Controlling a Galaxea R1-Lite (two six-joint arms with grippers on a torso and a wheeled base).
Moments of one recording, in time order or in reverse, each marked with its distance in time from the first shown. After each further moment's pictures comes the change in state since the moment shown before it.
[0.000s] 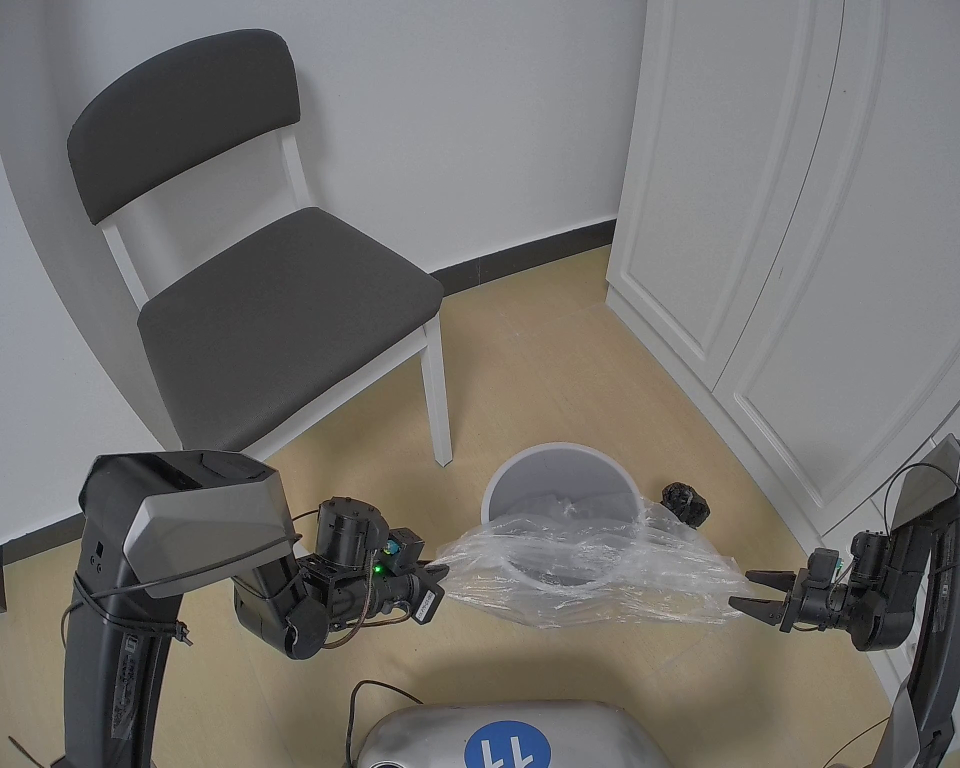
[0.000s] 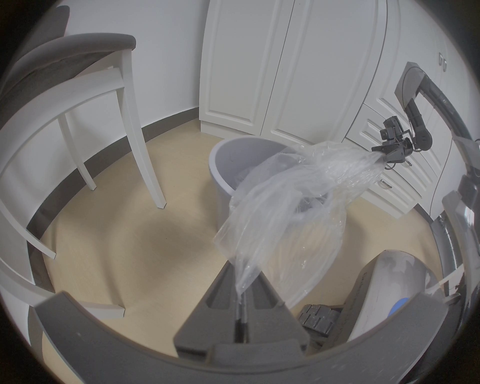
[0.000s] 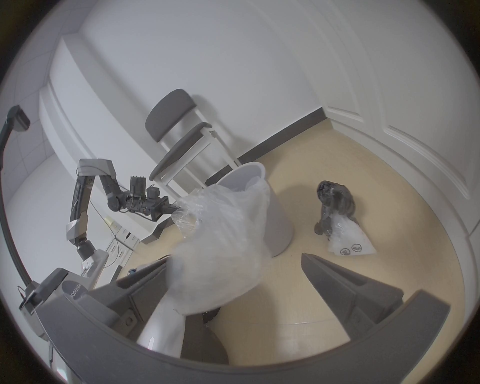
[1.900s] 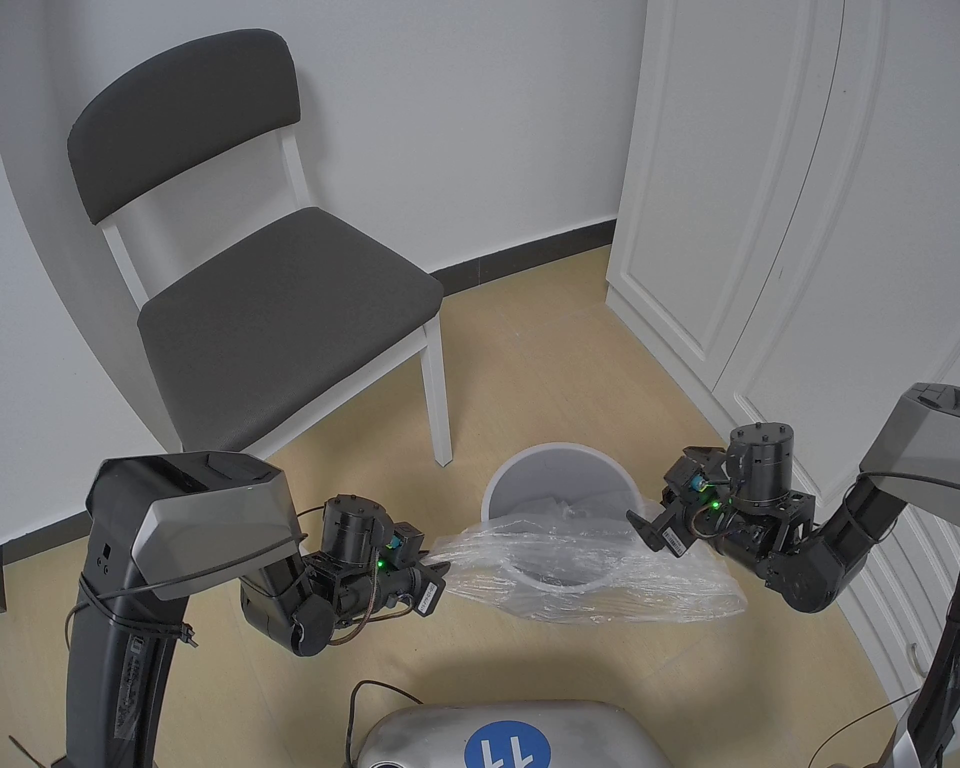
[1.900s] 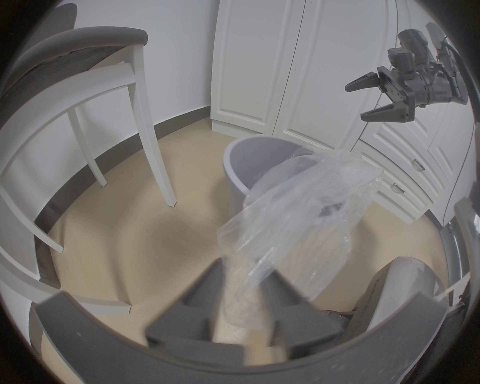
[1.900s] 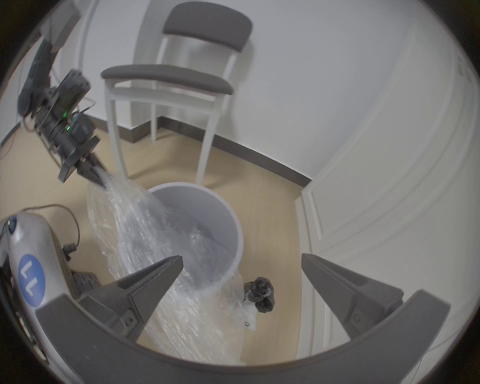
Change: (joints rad) left arm -0.003 0.020 -0.040 0.010 0.069 -0.035; right arm 0.735 -0.478 -0.298 0.513 -1.297 -0.398
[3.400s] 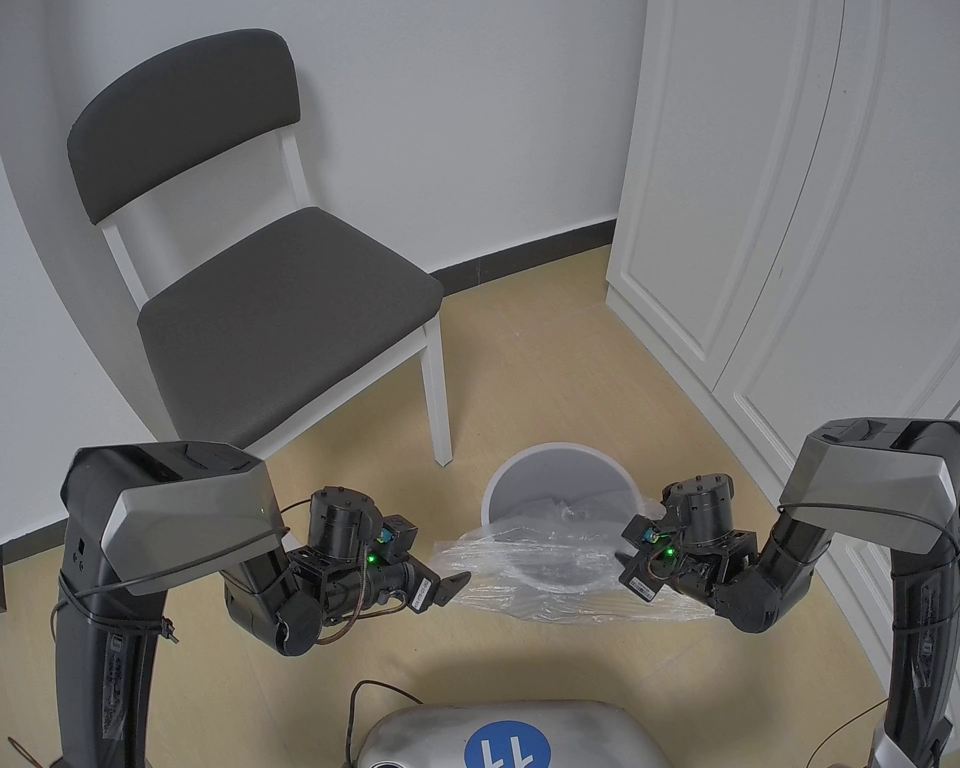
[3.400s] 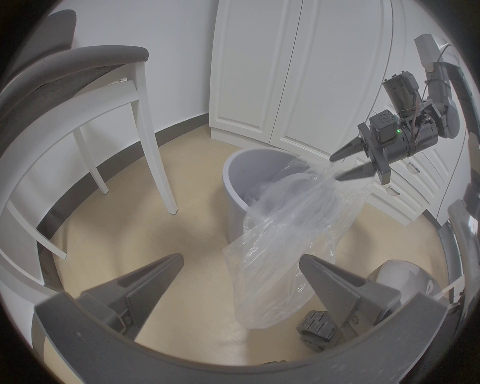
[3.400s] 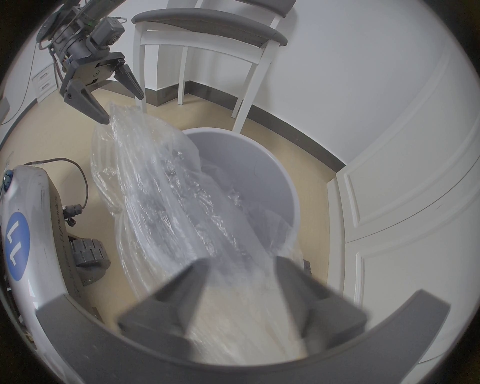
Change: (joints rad) left arm 0.002 -0.070 0.064 -0.021 -0.015 0.012; right arm 0.025 0.252 -0.093 0.029 0.010 -0.043
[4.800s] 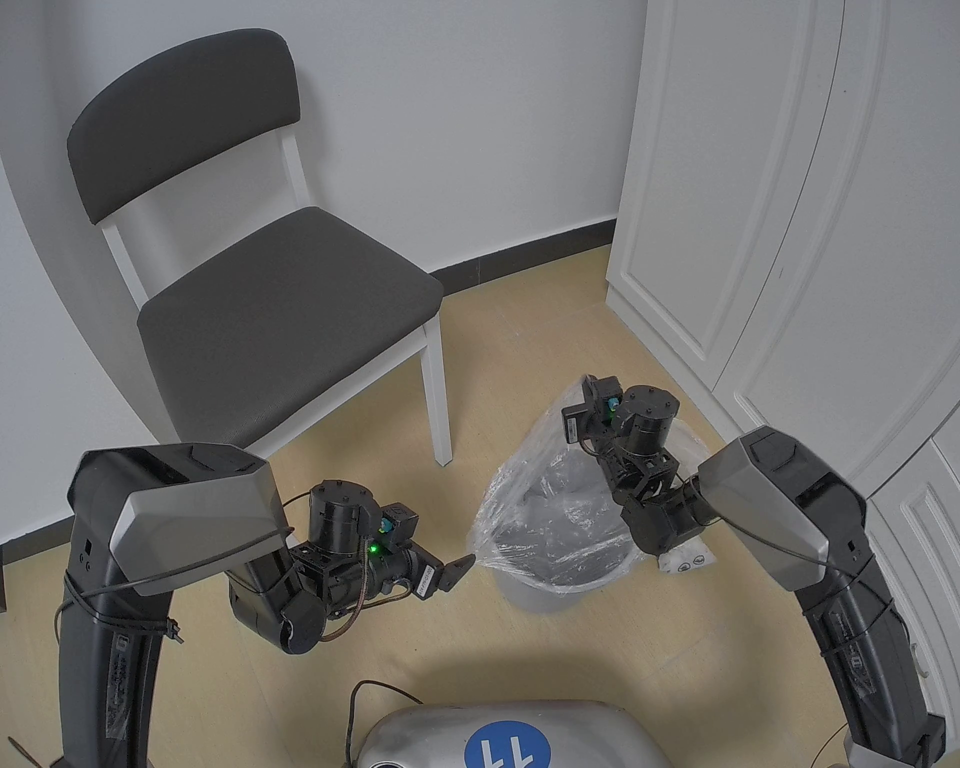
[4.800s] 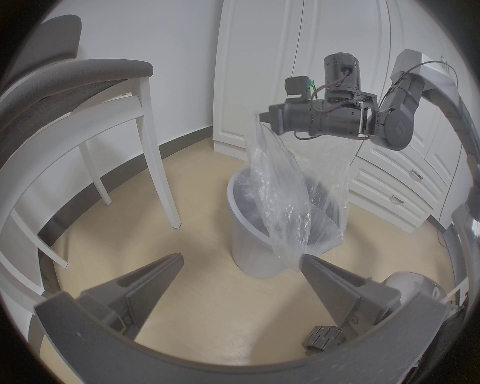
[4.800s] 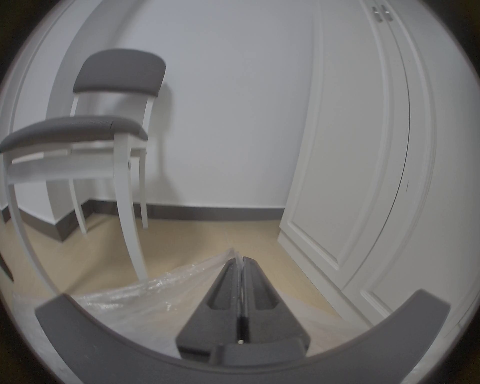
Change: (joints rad) left arm 0.003 0.019 -0.026 -0.084 0.001 -0.011; right arm -0.012 0.386 -0.920 -0.155 -0.147 0.384
